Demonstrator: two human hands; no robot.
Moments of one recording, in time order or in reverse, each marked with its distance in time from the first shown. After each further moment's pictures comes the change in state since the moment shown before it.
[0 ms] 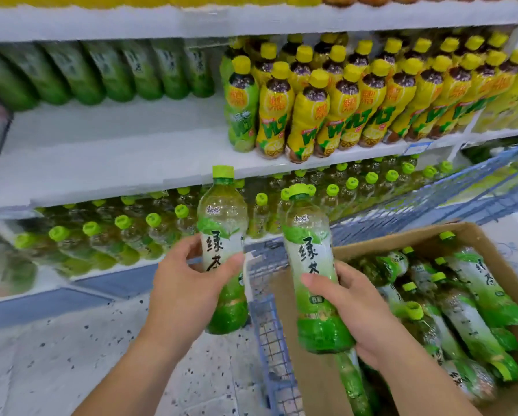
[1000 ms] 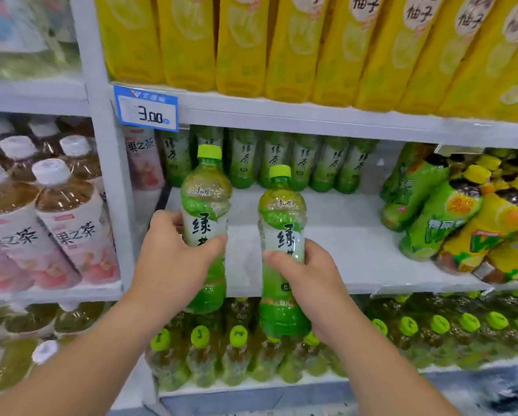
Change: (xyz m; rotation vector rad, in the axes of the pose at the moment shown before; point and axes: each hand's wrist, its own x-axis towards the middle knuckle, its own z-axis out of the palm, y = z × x) left_hand 0.248 -0.015 -0.301 0.114 0.359 0.388; right_hand 0.174 -0.064 0.399 -0.199 -0.068 -0.410
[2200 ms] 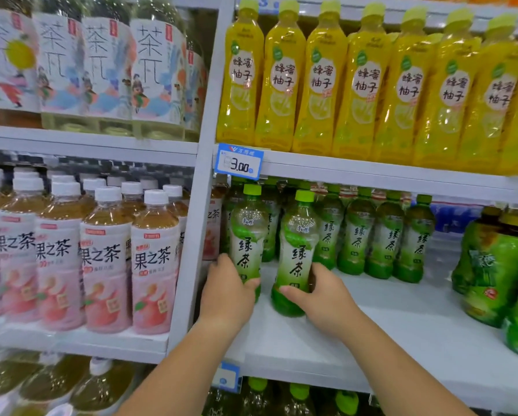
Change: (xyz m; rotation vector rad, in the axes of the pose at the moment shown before) left_hand 0.088 -0.084 0.035 0.144 0.179 0.211; right_hand 0.130 0.034 0.058 -0.436 -0.053 -0.585
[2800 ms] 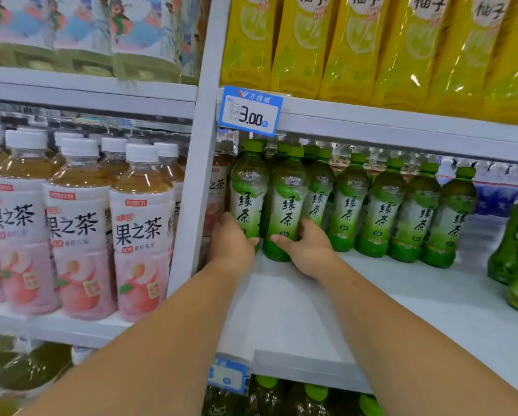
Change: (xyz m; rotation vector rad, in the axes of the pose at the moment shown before) left_hand 0.076 -0.020 0.030 0.059 0.054 -0.086; right_hand 0.107 0.022 0.052 -0.003 0.060 0.072
